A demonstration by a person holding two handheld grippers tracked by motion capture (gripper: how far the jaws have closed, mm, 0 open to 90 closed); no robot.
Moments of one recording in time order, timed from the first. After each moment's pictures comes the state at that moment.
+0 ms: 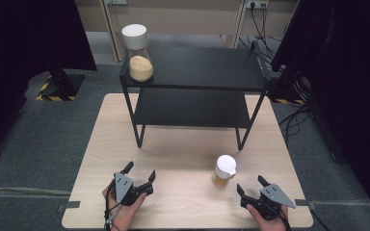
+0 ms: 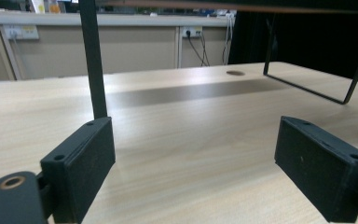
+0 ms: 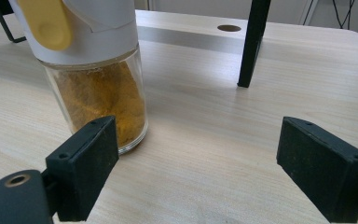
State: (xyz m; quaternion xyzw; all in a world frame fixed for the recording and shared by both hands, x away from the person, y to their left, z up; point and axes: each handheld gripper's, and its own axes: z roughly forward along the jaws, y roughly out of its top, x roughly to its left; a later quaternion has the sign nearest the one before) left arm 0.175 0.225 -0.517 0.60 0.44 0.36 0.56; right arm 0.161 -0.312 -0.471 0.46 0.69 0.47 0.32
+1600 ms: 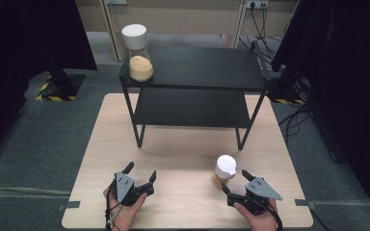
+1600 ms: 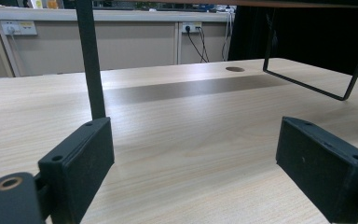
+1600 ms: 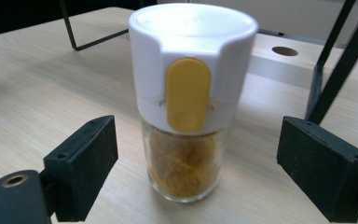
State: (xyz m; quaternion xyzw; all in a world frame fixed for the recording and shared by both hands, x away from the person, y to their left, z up) left arm 0.177 0.225 -0.513 0.61 0.44 0.36 0.55; right arm 0.182 -0.283 -0.441 0.40 0.73 0.48 0.28
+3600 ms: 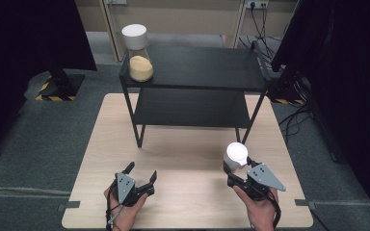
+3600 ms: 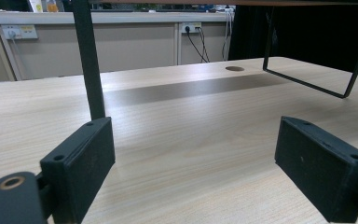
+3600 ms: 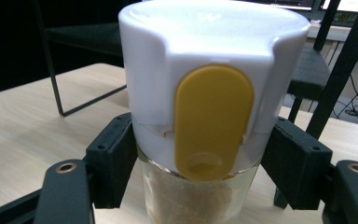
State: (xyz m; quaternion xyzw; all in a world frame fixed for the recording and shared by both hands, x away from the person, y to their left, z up) left arm 0.176 0.223 -0.513 0.62 0.43 0.37 0.55; right arm 0.184 -0.269 -0.410 0.39 0.67 0.53 0.35
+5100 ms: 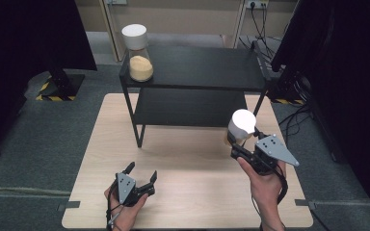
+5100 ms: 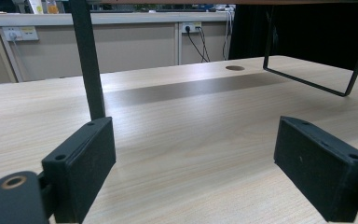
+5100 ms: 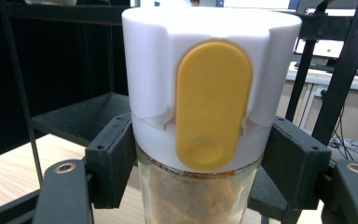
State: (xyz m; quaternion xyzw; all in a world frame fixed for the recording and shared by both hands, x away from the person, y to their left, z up) left arm 0.176 0.222 -0.513 0.62 0.43 0.37 0.54; right arm 0.207 -0.257 -0.339 0.38 0.63 0.56 0.39
